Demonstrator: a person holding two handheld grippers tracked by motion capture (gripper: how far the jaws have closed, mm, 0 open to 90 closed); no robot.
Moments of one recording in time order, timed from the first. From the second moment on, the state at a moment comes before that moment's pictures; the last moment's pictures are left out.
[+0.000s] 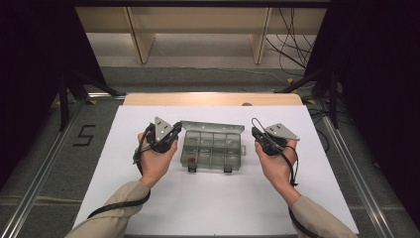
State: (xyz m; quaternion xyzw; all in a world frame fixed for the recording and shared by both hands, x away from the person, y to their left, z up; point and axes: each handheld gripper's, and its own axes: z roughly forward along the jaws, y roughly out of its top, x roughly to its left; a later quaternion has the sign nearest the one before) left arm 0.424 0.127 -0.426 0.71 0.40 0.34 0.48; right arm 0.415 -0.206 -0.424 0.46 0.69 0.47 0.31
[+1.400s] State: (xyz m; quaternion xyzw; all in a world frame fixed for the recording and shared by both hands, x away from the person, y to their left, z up) left arm 0.406 0.131 -0.437 0.73 0.38 0.31 0.47; right arm 0.418 -0.207 -0.414 0.45 0.68 0.48 0.32
